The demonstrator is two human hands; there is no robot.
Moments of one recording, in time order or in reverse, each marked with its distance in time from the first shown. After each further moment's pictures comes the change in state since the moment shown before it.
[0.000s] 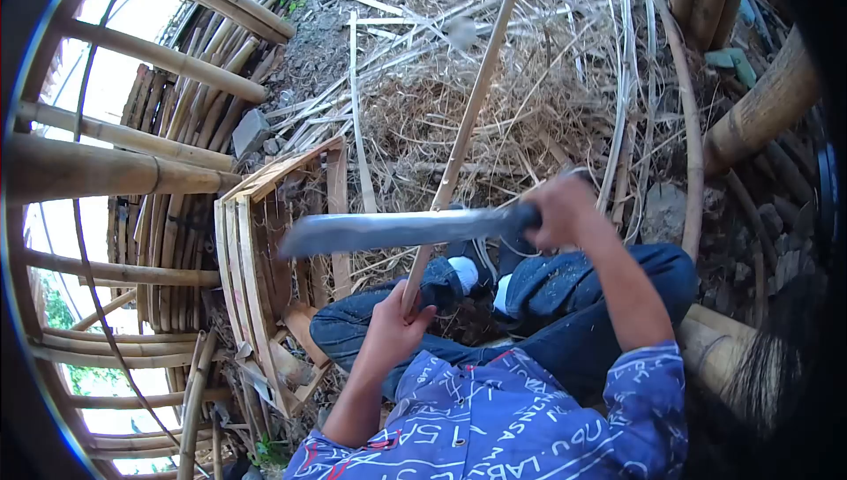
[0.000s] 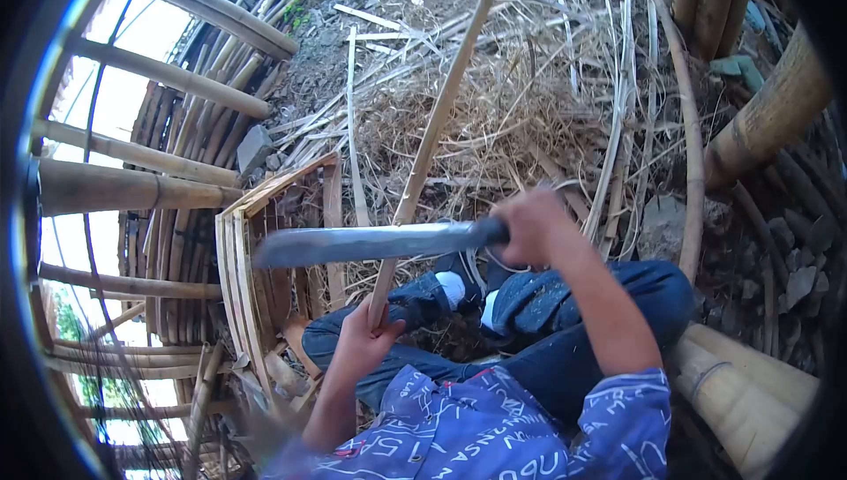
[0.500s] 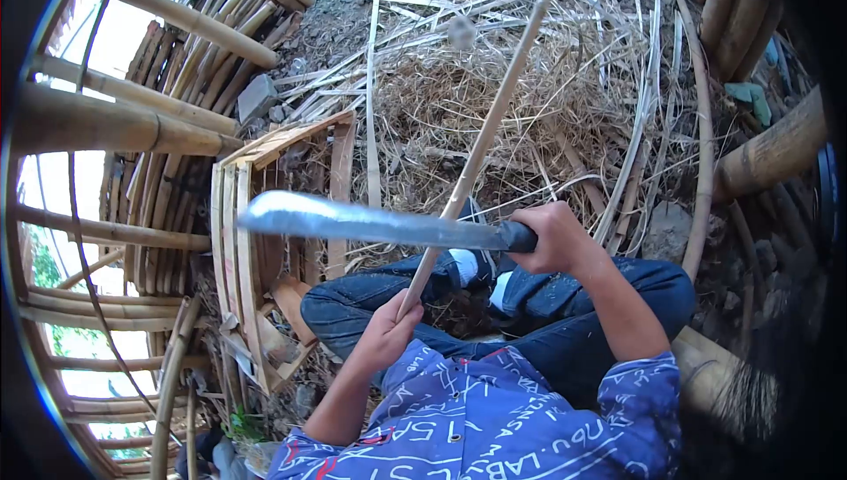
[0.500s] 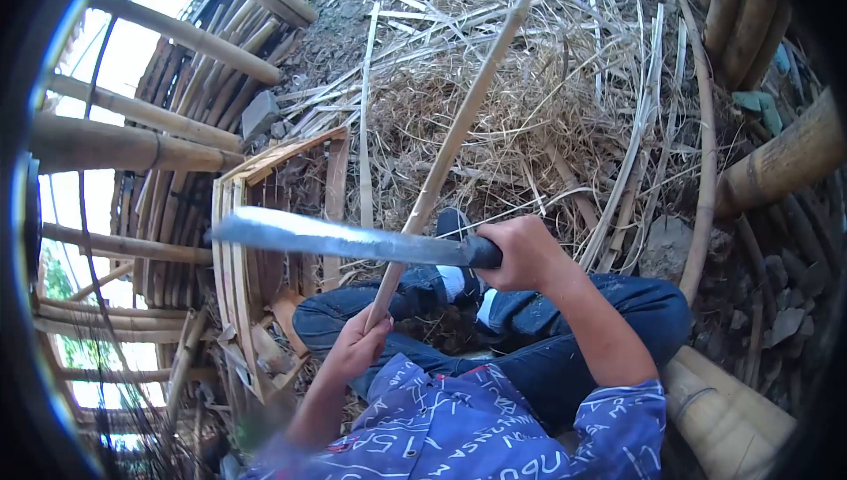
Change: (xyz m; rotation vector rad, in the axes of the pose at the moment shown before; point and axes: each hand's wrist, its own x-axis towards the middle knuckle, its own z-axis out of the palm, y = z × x) left_hand -0.022 -0.028 -0.004 -0.526 -0.175 -0.266; right_hand -0.006 -0.040 0.028 0.319 0.015 -0.210
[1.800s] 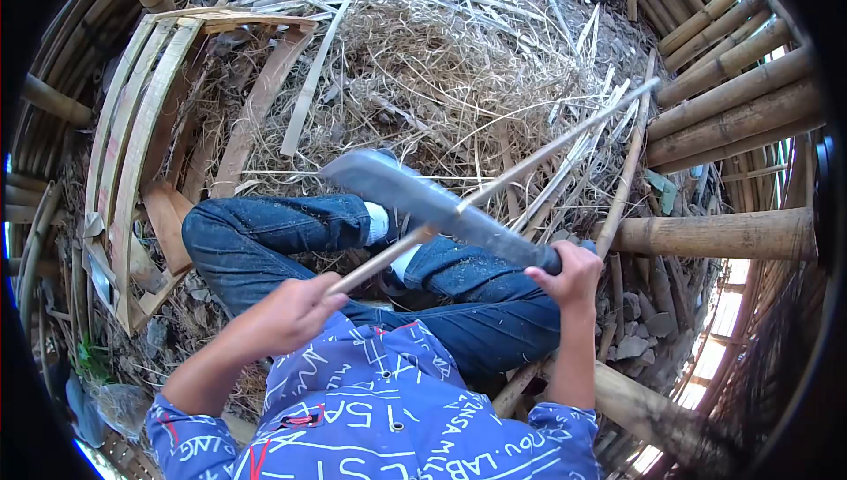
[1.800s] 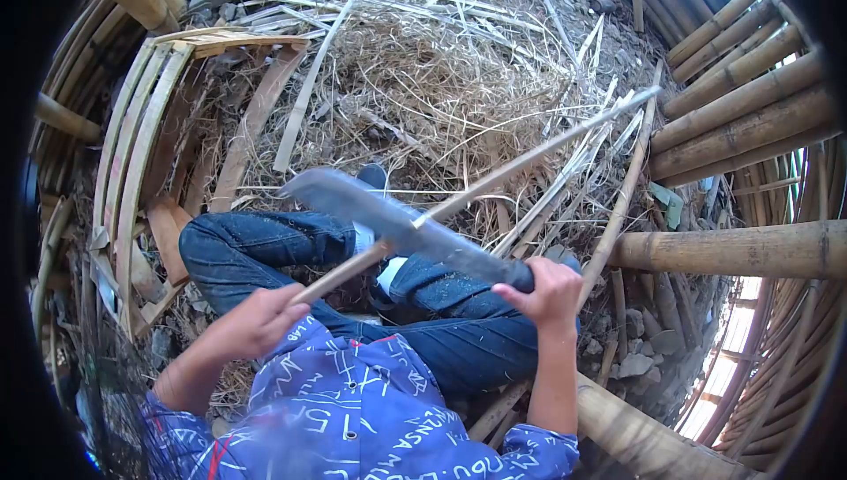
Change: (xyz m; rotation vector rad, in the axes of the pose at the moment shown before) left_hand -0.039 -0.017 -0.046 0.239 -0.201 0.242; right_hand -0.072 -0.035 -0.065 -0.691 0.093 0.088
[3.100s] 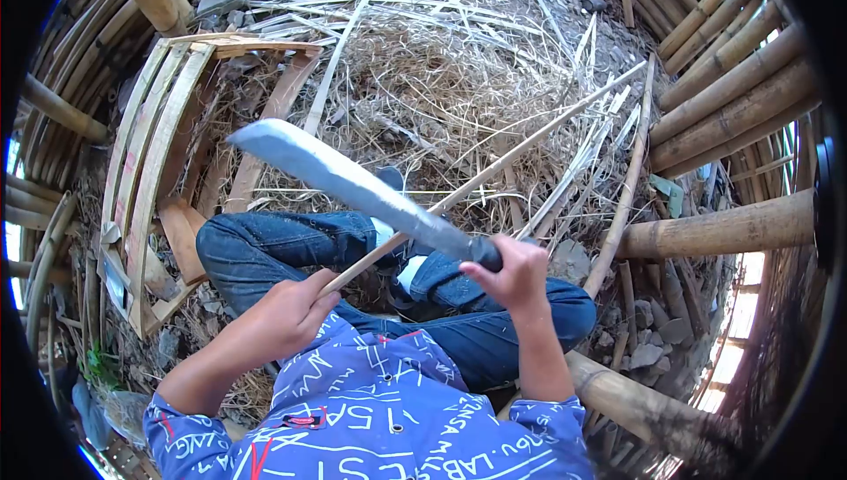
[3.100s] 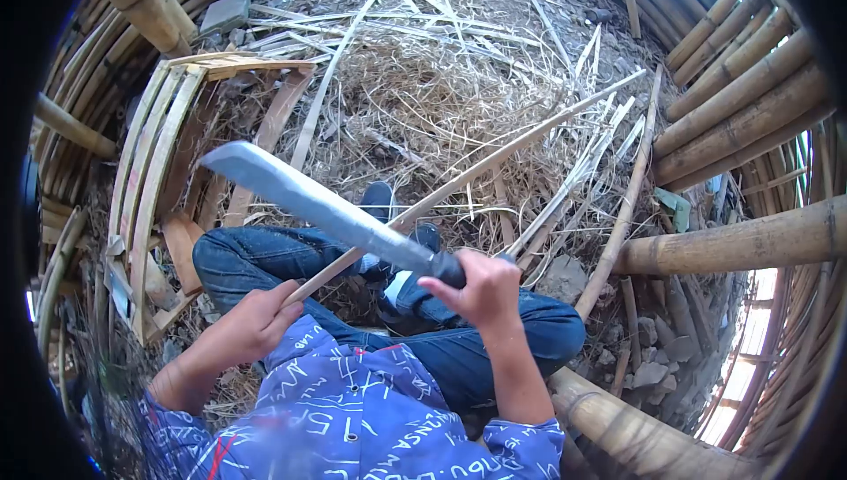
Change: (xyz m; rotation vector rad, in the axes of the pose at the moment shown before) left_hand -0.012 0.037 -0.005 0.138 0.111 -0.032; right_hand 0.029 -0.069 0.030 0.263 0.009 0.007
